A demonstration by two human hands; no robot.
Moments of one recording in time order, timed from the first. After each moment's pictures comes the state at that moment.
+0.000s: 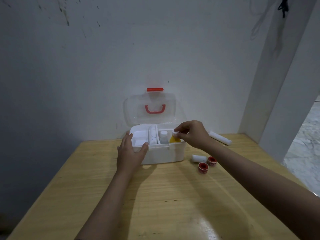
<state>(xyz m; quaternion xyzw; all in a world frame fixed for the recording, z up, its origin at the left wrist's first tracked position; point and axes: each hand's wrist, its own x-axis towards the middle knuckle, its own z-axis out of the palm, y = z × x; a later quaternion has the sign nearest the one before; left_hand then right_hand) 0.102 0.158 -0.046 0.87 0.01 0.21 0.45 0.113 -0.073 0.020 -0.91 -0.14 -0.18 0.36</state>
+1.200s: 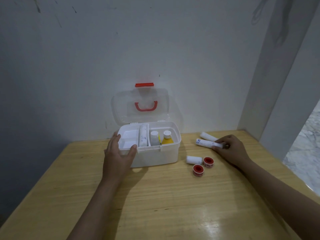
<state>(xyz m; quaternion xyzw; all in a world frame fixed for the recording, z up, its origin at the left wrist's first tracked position) 0.107 0.156 -0.055 0.86 0.00 0.26 0.44 0.125 -0.228 -0.077 -0.92 0.06 -0.22 0.32</state>
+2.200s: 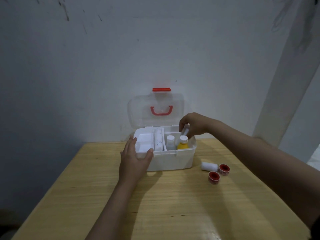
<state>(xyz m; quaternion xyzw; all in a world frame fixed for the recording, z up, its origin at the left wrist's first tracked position) 0.103 0.157 -0.050 0.86 0.01 0.23 0.46 0.195 -0.074 0.055 -0.98 -0.21 0.01 0.07</state>
